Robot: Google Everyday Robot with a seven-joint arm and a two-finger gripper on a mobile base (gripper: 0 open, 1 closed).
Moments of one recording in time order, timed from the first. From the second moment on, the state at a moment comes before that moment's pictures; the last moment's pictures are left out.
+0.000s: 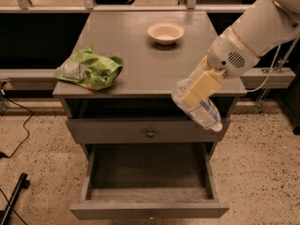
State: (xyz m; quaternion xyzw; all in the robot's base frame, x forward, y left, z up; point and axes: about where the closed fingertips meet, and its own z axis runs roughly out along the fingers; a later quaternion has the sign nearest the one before) arm 0.488 -0.102 0.916 -0.55 0.78 0.21 0.20
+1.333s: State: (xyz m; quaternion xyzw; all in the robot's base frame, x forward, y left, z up) arm 0.439 -0.103 0.820 -0.49 0.78 0.24 0.31
